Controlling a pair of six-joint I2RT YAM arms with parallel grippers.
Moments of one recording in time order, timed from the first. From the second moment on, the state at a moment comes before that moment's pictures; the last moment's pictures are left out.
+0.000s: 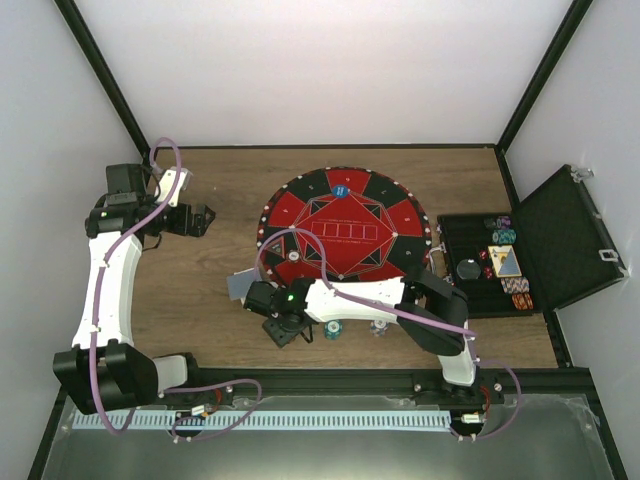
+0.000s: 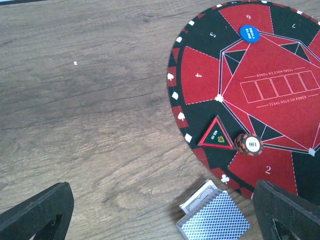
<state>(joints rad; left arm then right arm) 0.15 1.24 1.26 -0.91 0.43 0.29 1.28 1.95 1.41 -0.77 0.10 0.52</state>
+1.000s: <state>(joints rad) 0.15 1.24 1.26 -0.91 0.43 0.29 1.28 1.95 1.39 -0.75 0.10 0.53</state>
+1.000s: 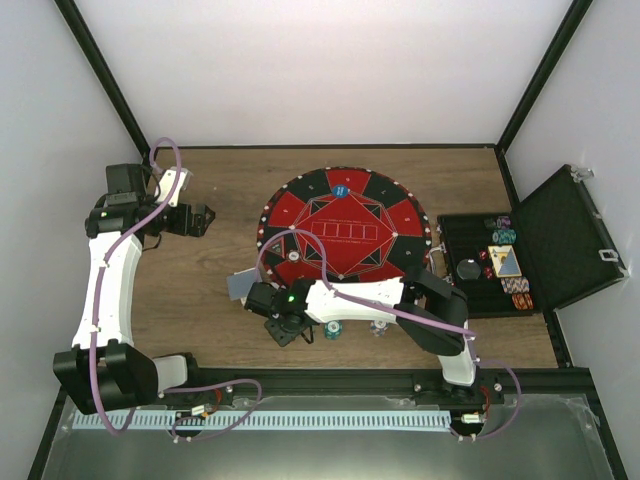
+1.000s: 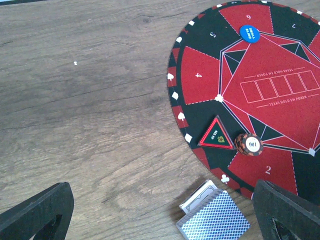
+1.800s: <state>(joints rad) 0.15 1.24 1.28 -0.91 0.43 0.29 0.84 1.83 1.59 -0.78 0.13 0.38</state>
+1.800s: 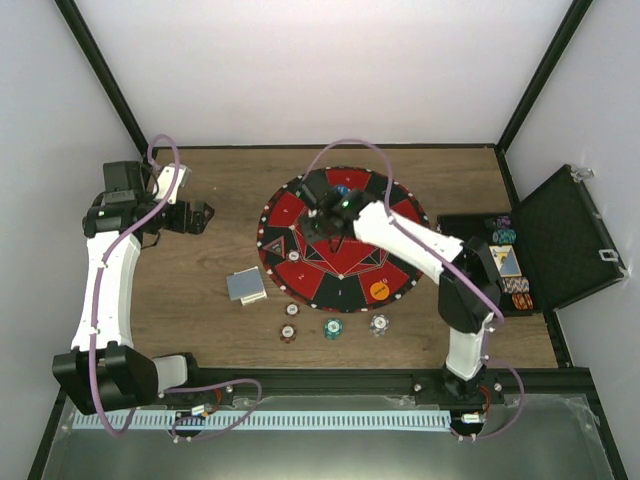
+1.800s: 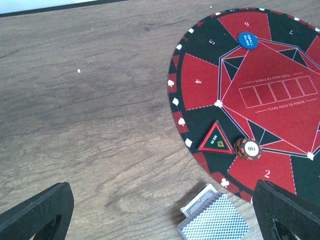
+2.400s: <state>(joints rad) 0.15 1.24 1.29 -0.93 0.43 0.29 0.50 2.31 1.90 -0.76 0.16 0.23</state>
